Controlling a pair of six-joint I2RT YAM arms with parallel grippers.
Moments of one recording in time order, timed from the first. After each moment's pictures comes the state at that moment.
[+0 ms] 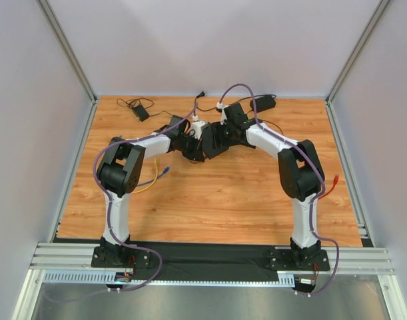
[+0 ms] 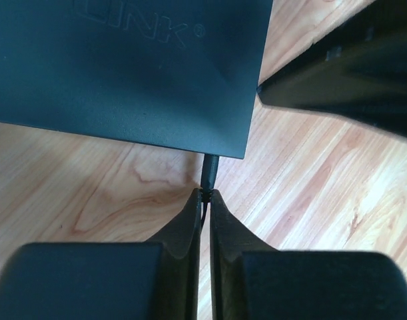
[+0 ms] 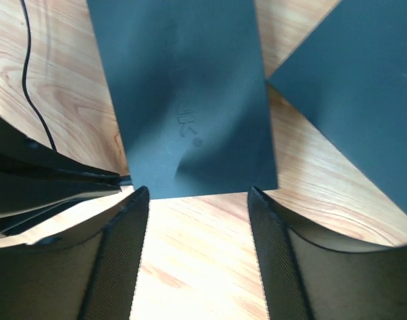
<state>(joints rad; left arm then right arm) -0.43 2.08 1.36 -0.19 0.57 0.03 0.46 2.08 1.60 -0.43 -0.17 0.22</state>
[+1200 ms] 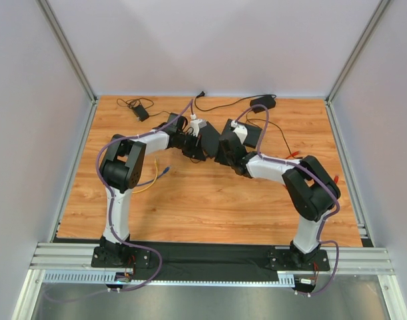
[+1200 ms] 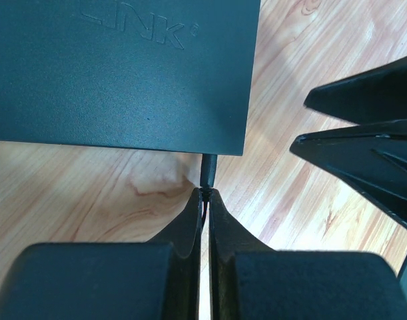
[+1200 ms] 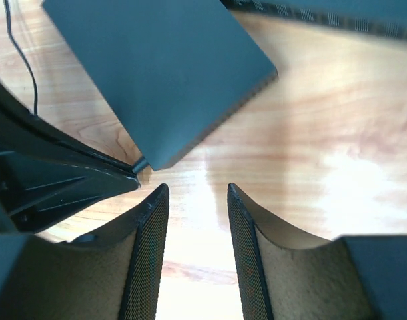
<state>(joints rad) -0.39 2.16 1.44 -0.24 0.71 -0.01 0.64 1.82 1.07 0.05 0.29 0.67</state>
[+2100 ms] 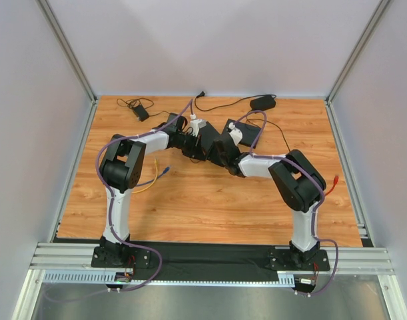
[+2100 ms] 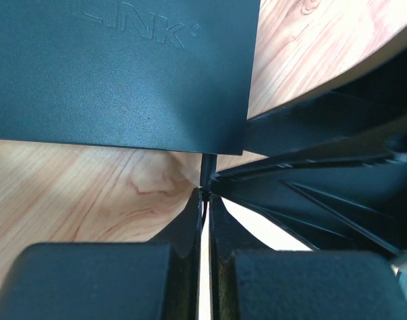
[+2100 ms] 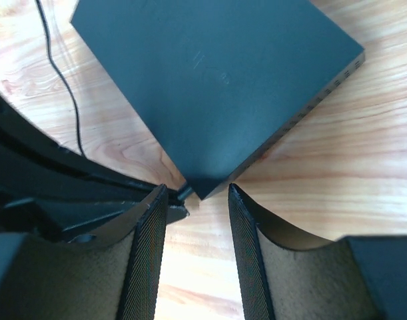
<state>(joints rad) -0.39 2.16 1.44 -0.23 0.72 -0.01 0.65 1.96 1.10 0.19 0.22 0.92</state>
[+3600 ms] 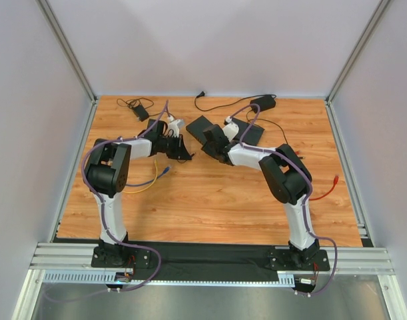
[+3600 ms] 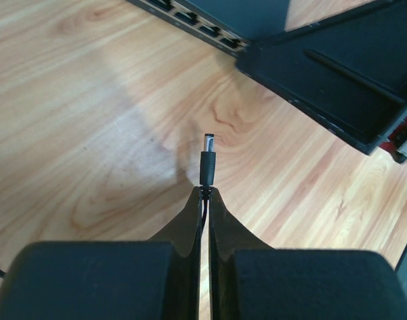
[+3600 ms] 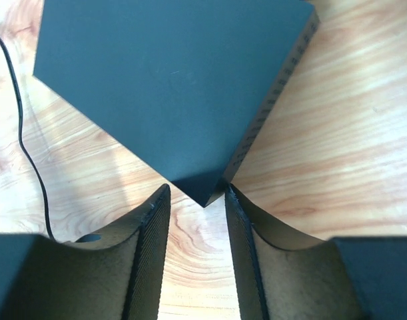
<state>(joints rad) -0.25 2.04 1.19 -0.02 0.71 -0.14 0.65 2.12 1.40 -0.07 0.36 1.07</state>
